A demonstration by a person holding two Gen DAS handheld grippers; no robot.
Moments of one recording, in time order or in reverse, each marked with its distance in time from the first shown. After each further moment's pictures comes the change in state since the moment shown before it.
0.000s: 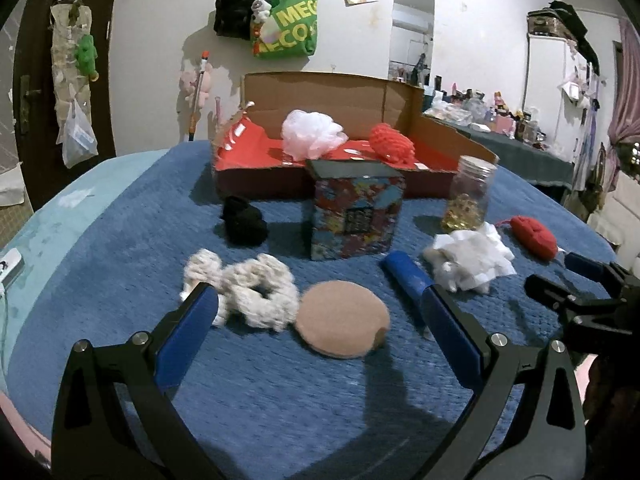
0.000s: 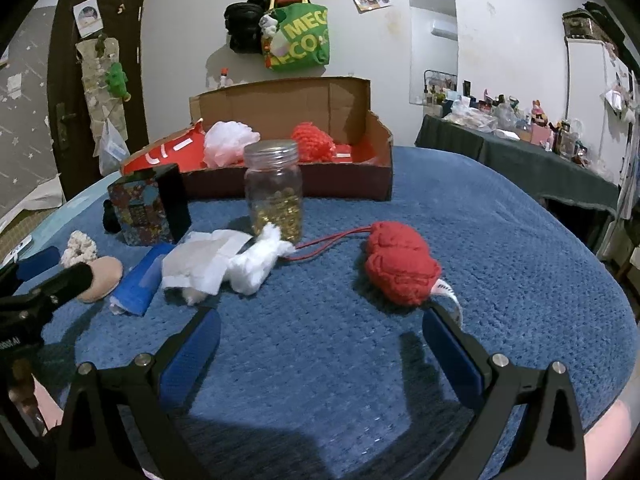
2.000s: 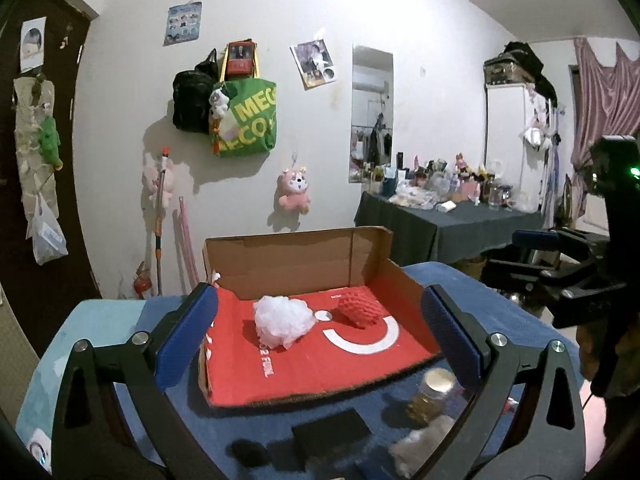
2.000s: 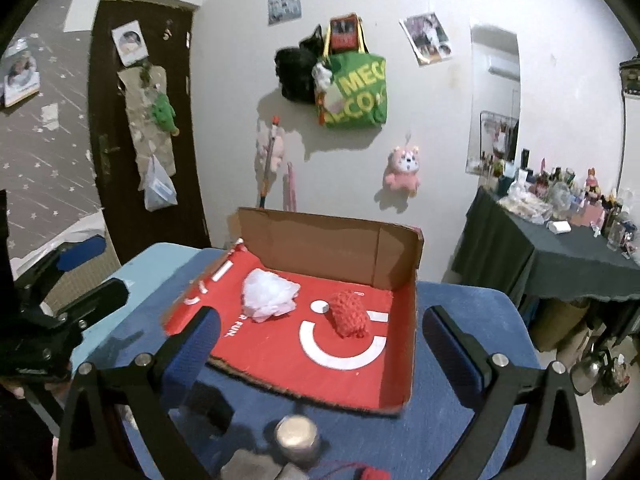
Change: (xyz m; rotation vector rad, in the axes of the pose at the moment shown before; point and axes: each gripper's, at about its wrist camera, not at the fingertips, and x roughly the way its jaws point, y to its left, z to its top) left arm -0.033 -0.007 0.186 0.085 -0.252 -0.142; right arm -0.021 0.009 0.228 -0.131 -0.106 0.182
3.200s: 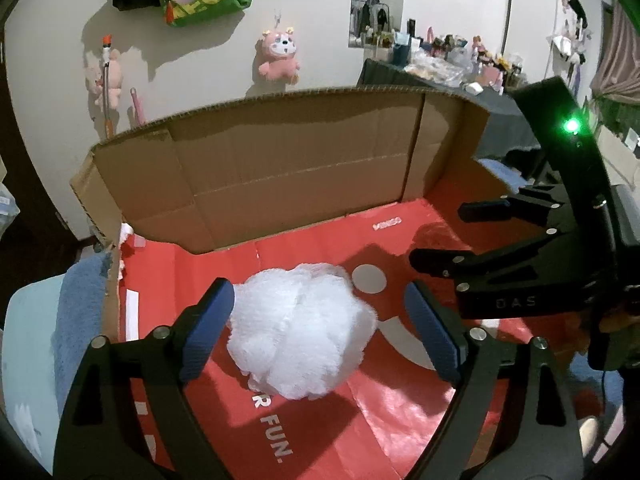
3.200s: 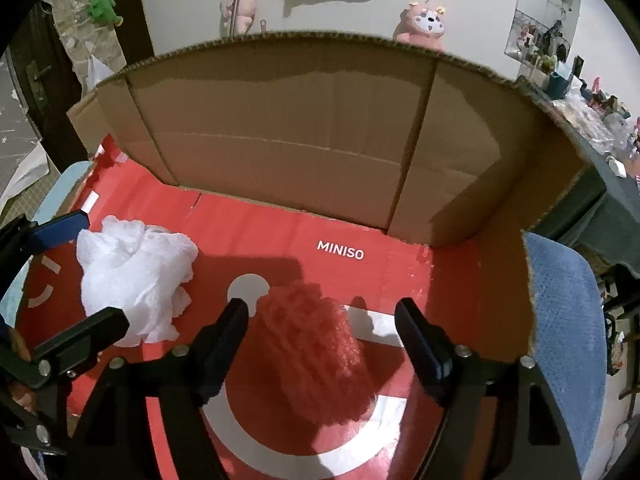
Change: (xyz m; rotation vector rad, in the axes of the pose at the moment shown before) left arm 0.271 0.045 -0.026 0.031 0.498 -0.060; right arm 0.304 -0.057 -0.006 0.016 0.528 -0.003
